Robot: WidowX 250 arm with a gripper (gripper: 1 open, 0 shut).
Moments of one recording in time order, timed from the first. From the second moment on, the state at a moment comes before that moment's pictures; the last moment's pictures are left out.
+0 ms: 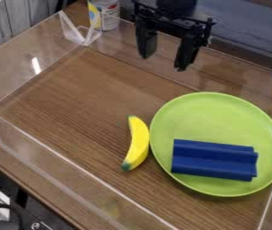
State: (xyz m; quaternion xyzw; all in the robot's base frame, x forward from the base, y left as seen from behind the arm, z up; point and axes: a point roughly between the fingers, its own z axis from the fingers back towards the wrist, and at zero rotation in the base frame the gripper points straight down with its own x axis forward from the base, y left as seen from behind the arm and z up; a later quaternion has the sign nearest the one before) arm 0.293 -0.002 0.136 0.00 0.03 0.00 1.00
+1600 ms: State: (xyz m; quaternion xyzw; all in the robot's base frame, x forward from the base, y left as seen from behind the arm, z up) arm 0.337 0.007 0.113 -0.04 -0.01 -0.13 0.99
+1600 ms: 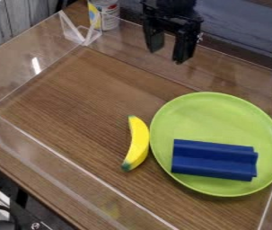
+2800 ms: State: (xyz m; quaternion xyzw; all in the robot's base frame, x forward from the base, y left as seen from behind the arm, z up) arm 0.326 0.022 0.122 -0.06 -0.02 -0.12 0.99
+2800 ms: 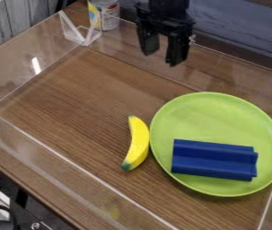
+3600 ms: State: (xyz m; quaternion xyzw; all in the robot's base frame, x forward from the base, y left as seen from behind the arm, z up) arm 0.344 0.014 0.104 -0.06 -0.03 -0.13 0.99
